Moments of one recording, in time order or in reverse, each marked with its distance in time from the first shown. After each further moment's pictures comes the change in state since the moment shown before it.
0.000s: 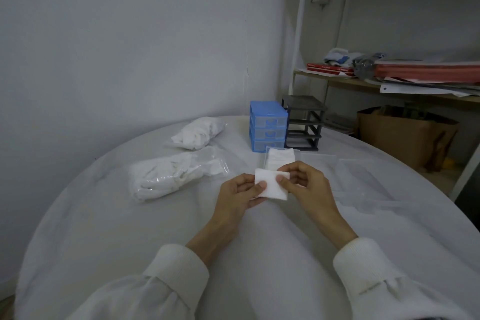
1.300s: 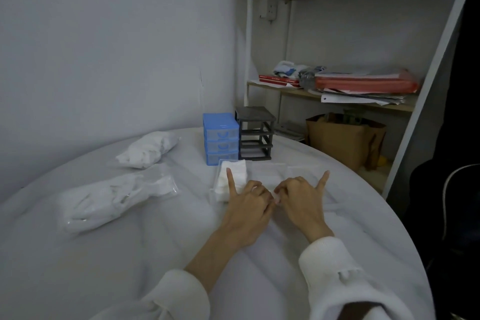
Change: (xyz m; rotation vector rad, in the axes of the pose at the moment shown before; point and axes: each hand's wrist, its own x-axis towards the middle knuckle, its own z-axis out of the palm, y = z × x) left_hand 0.031 -0.033 0.081 1.612 -0.295 0.678; right_hand 0.011 0.025 -0.067 -1.141 0.058 0.056
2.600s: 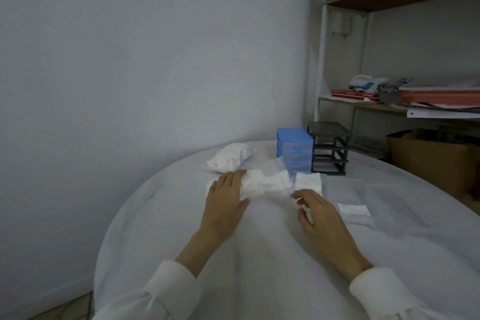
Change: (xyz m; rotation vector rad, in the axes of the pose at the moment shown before) left_hand -0.098 -0.119 -0.079 -0.036 0.288 -0.373; right_hand -0.037 -0.088 0.005 0.649 0.056 -0.379
